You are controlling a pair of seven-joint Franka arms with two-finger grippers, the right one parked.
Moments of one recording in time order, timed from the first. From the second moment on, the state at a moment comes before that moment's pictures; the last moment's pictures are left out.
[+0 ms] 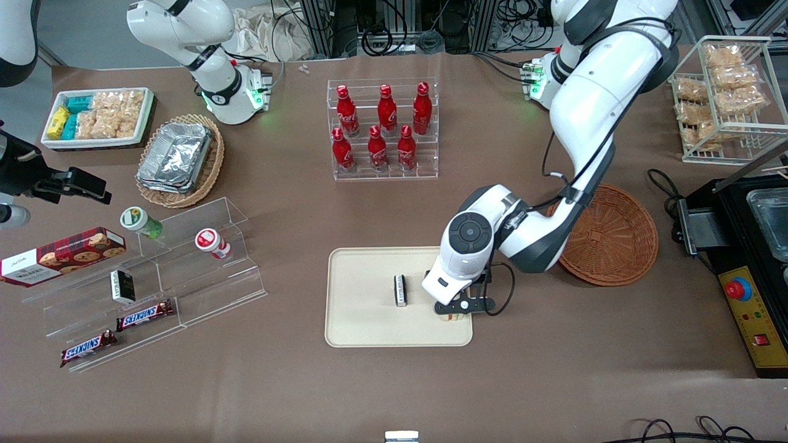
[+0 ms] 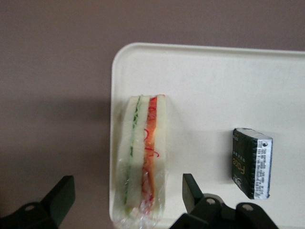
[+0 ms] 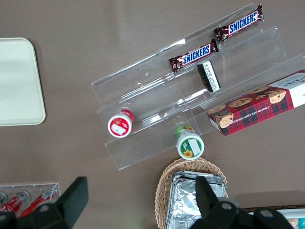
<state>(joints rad) -0.19 0.83 -0.53 -1.28 0.48 2.00 -0.85</state>
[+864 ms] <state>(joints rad) -0.09 0.41 -0.26 -1.32 0.15 1.68 -0.42</state>
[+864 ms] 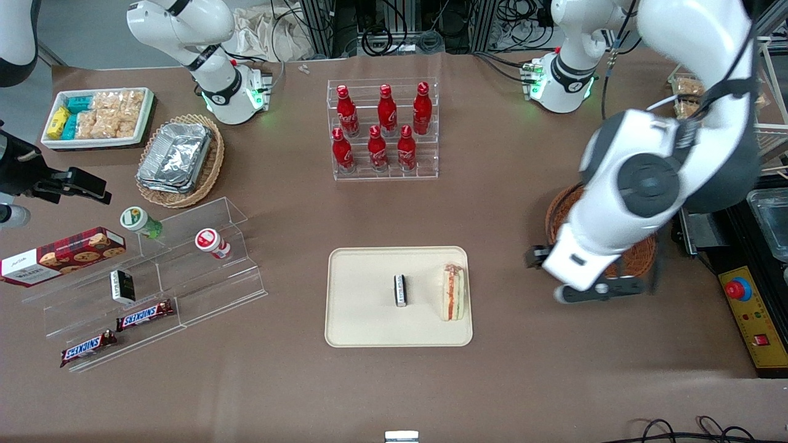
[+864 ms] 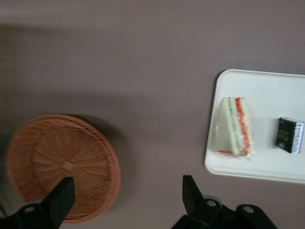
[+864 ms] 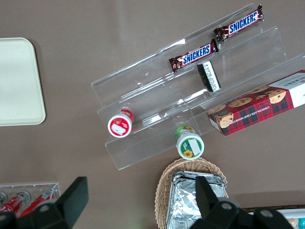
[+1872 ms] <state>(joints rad) -0.09 0.13 0.06 -1.62 0.05 1.69 0.11</state>
